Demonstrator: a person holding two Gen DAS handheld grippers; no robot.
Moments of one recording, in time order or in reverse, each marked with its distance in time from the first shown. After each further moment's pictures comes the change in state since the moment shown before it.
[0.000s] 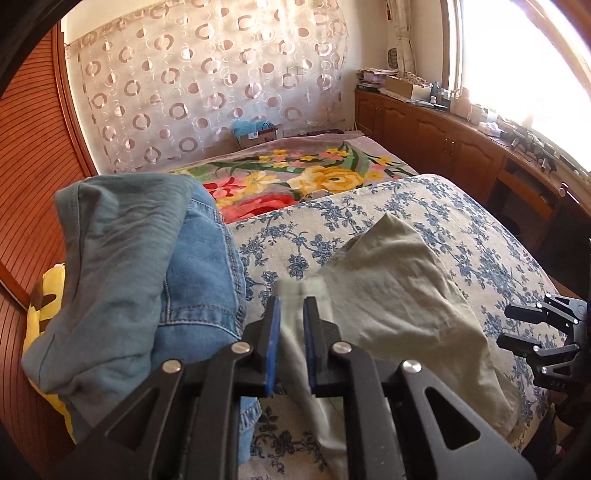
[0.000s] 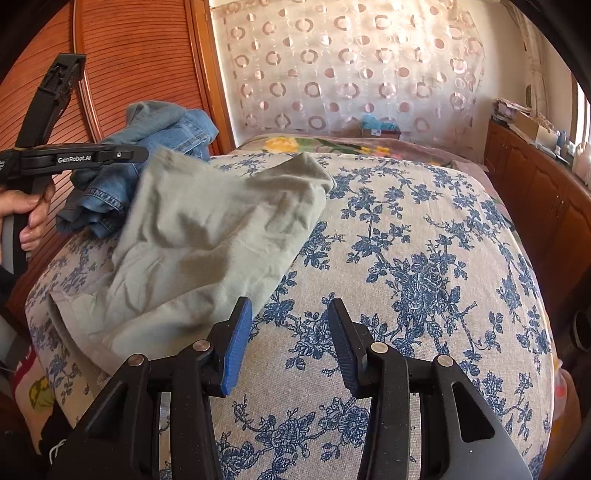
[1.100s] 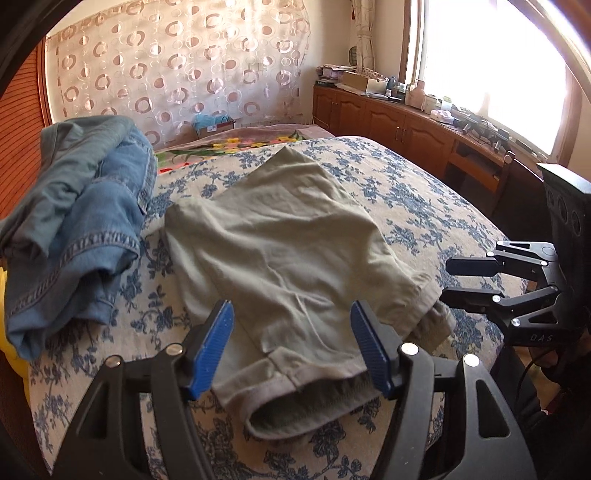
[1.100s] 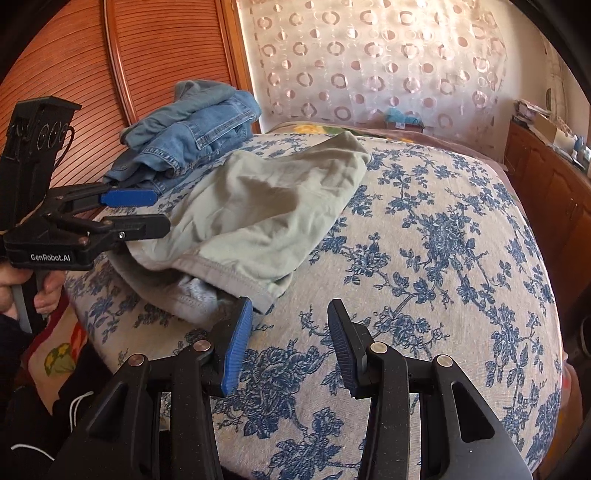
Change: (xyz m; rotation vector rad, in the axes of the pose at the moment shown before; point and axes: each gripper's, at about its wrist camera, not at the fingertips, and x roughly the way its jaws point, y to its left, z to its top) left arm -0.049 -0.072 -0.107 0.017 0.002 -0.149; right arm -0.040 0.034 -0.040 -0.066 0.049 0.081
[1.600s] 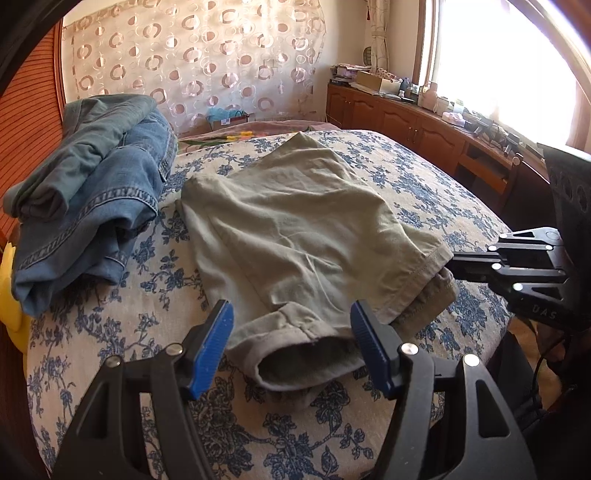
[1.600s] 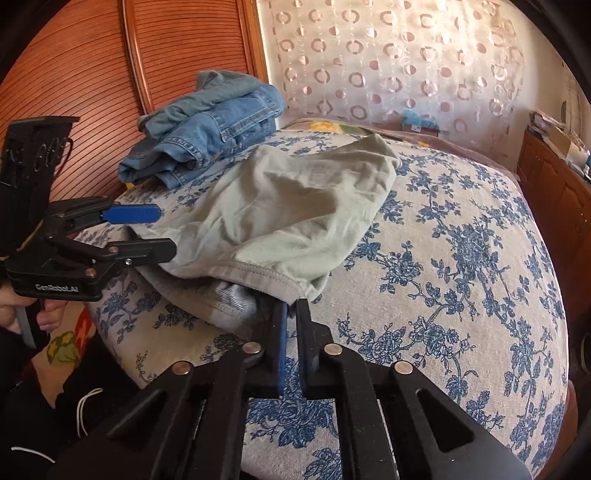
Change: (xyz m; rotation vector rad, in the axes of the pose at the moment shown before) left arm -0.010 0.002 -0.025 -0.044 0.005 0.034; right arm -0.001 0.020 0.006 -0.044 0.008 0.047
